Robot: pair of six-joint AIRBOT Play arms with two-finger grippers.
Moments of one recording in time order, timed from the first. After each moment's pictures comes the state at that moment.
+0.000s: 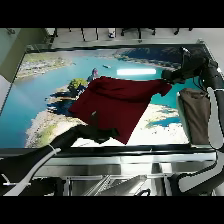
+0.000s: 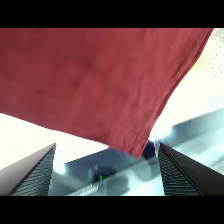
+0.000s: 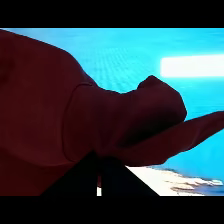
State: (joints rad) left arm -0.71 -1.37 0.72 -2.45 0.55 1.42; right arm -0.11 -1.73 1.71 1.98 -1.12 -1.69
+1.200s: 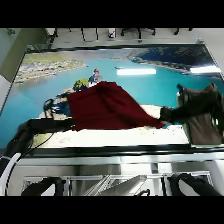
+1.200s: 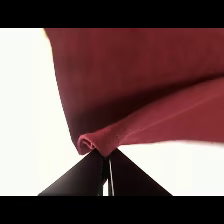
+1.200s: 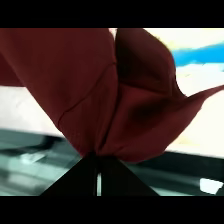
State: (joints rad) left arm -0.01 -1.02 0.63 -2.02 0.84 1.61; right arm -0.05 -1.02 0.85 2.11 -1.30 -1.55
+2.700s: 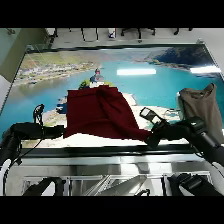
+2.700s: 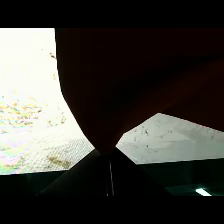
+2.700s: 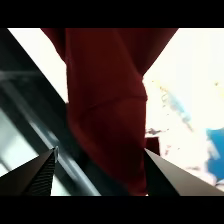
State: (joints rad) left arm 0.15 -0.94 0.61 -2.02 1.04 1.77; right arm 0.44 -0.89 0.70 1.74 -1.08 -2.14
